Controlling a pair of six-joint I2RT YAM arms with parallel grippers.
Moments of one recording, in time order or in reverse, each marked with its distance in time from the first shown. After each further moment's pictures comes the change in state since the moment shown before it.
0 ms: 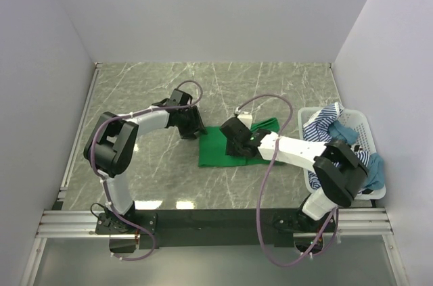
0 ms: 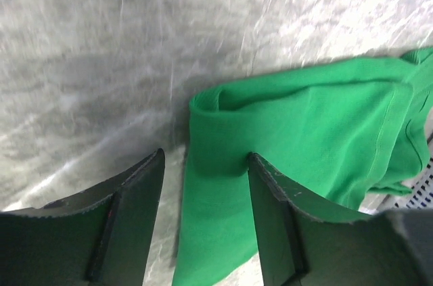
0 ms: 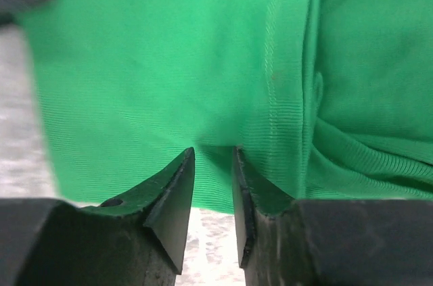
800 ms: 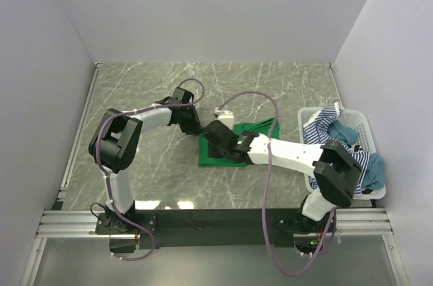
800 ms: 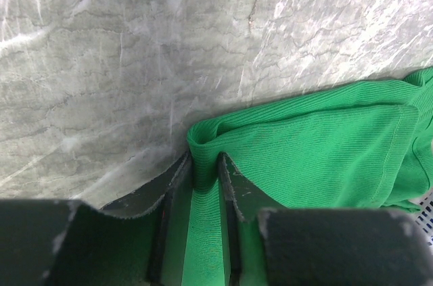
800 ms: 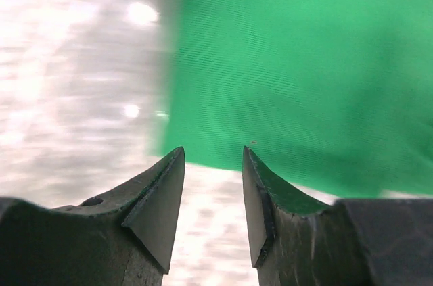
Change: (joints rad) left arm 0.003 0.061 0.055 0.011 -0.024 0.020; right arm 0.129 0.014 0.085 -0.035 0.024 -0.013
